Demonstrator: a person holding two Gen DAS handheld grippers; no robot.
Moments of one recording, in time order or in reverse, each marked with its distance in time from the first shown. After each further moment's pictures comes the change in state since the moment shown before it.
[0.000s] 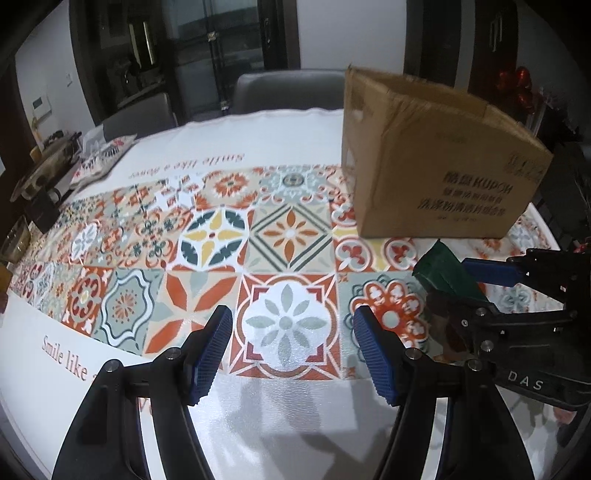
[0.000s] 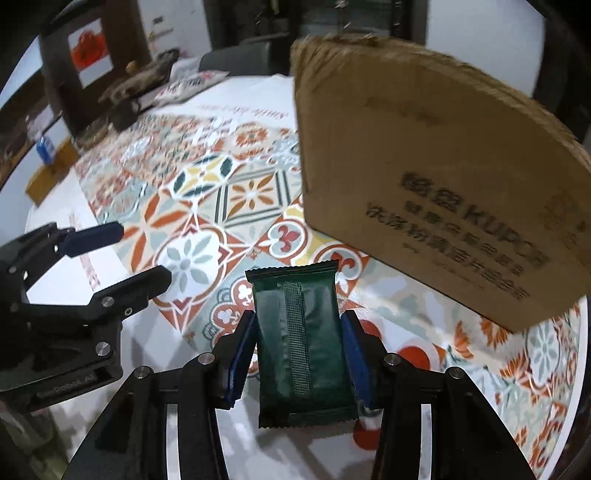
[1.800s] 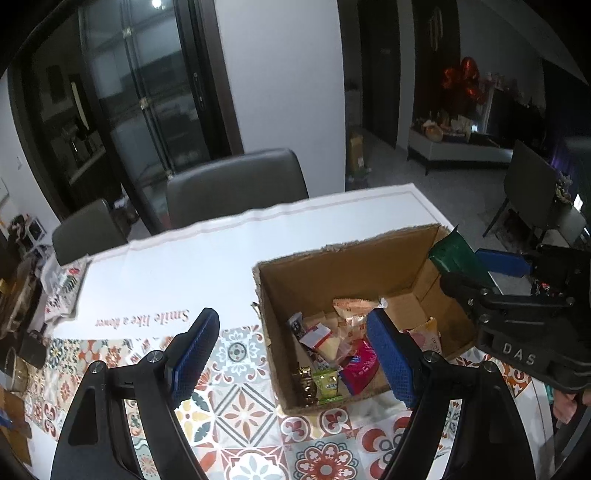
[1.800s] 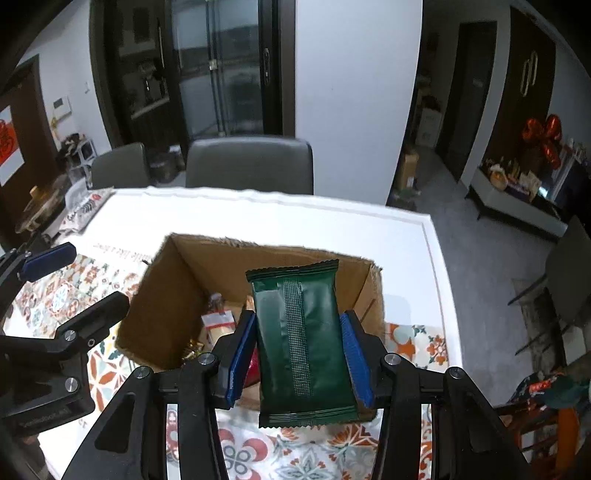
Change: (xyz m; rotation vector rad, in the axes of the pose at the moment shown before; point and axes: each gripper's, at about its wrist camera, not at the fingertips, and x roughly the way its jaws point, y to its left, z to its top) left arm -0.012 -0.076 0.207 0.197 -0.065 -0.111; right arm -0.102 -0.138 0.123 0.255 -0.097 -0.267
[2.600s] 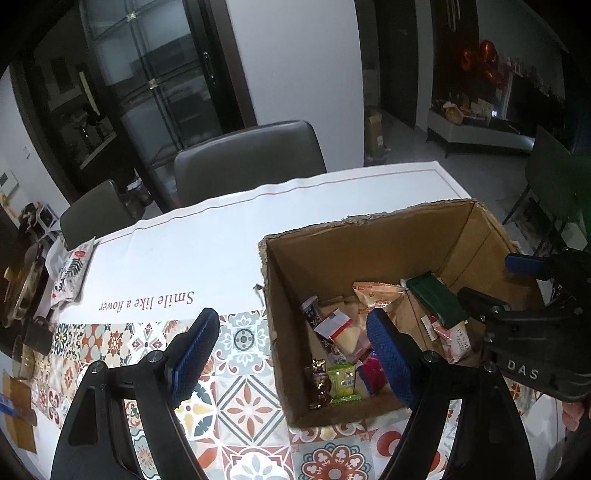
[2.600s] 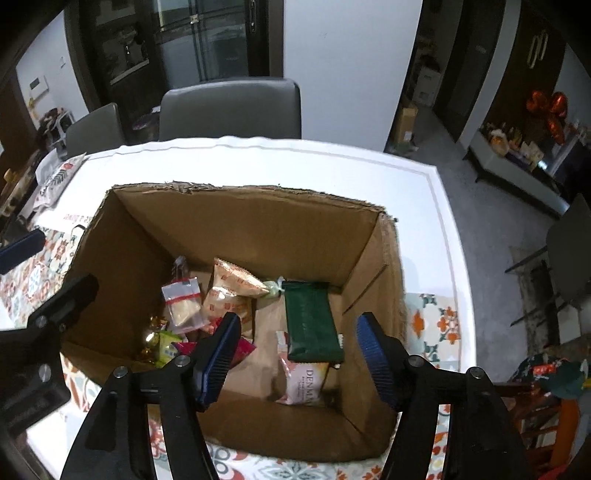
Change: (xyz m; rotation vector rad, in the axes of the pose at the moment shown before) left arm 0.029 0.000 -0.011 -0.008 0.055 0.078; right arm 0.041 -0.005 -0.013 -0.008 0.131 -0.065
